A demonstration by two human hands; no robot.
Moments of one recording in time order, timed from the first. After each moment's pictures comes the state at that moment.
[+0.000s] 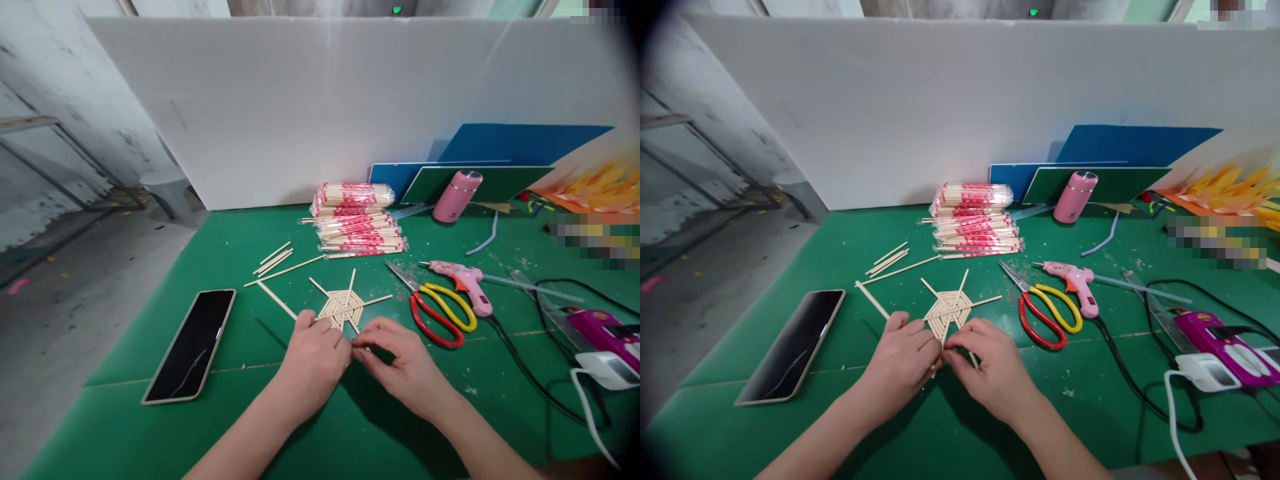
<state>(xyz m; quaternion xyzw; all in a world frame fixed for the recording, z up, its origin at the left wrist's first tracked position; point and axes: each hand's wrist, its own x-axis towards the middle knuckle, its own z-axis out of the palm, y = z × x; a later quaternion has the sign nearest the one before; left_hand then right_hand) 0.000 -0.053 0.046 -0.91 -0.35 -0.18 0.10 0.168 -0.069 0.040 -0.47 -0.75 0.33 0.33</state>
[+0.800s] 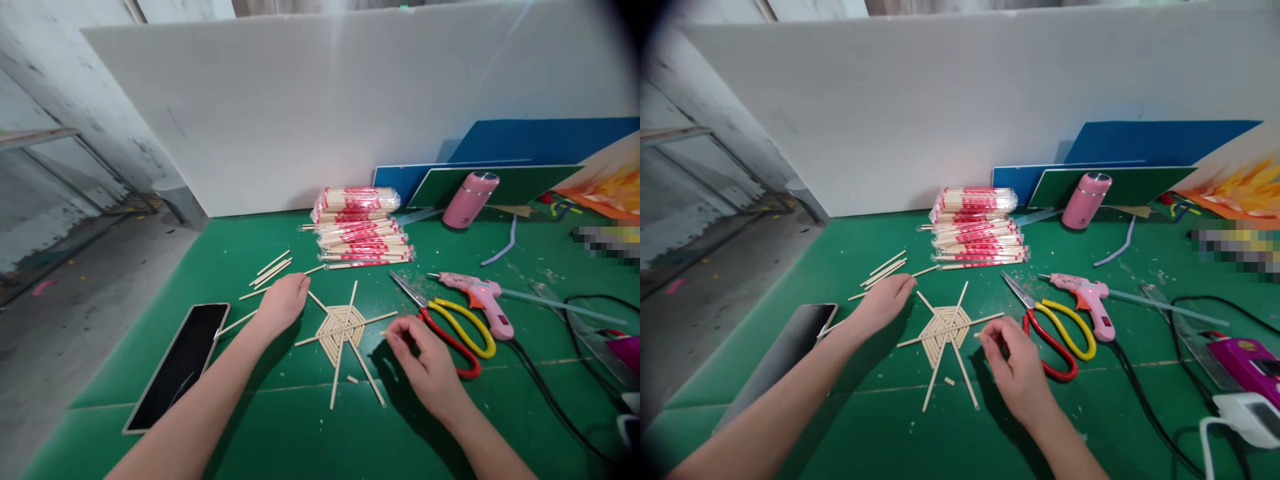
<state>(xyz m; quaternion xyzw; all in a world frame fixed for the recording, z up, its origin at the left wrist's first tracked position) -0.027 0.056 0.048 -0.77 -0.62 -0.07 -0.12 0.196 -0.042 0.014 -0.54 -0.66 0.32 0.42</state>
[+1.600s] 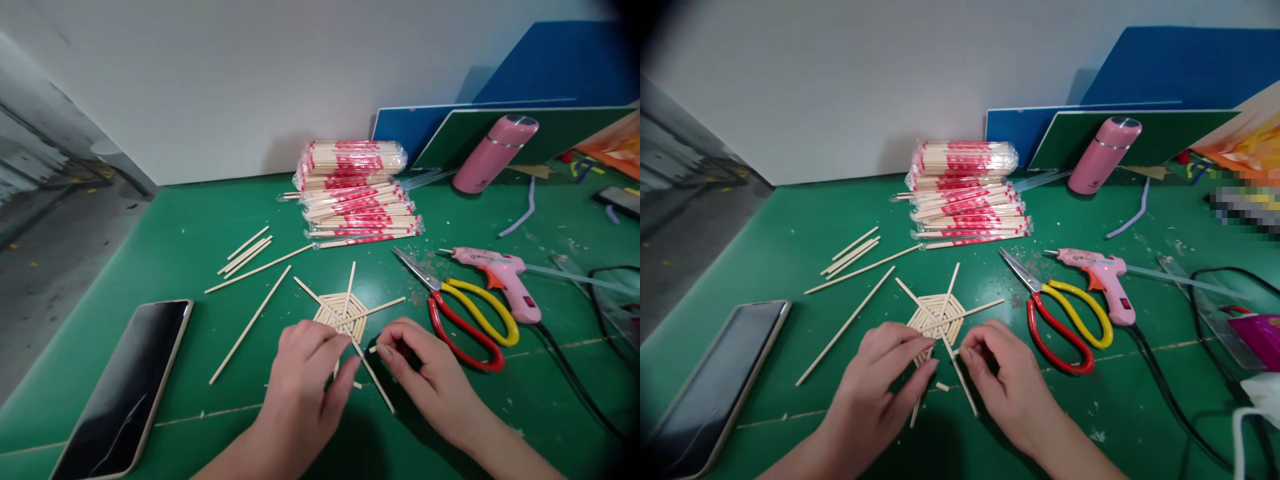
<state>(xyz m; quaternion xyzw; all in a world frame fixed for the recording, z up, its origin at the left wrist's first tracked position) 0.007 -0.027 0.024 -0.83 -0.44 -0.31 -0.16 0.186 -0.041 0.010 -0.54 -0.66 0.42 0.32</state>
